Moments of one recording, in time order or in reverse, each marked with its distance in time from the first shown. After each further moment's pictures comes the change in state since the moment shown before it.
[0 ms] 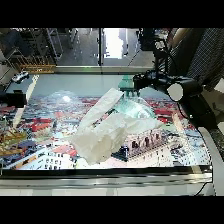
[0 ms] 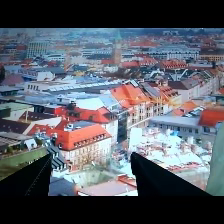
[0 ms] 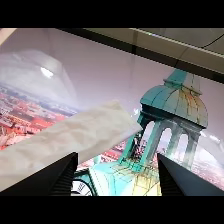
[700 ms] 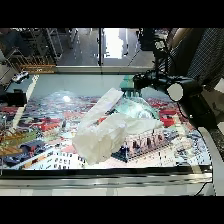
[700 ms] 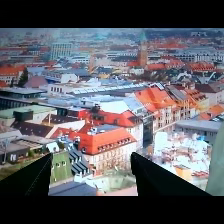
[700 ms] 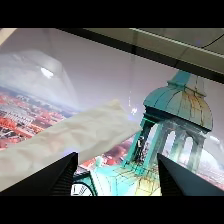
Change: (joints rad) left arm 0.000 -0.003 0.000 -0.007 0.029 0.000; right arm 0.000 0.000 0.000 0.000 -0.006 0.000
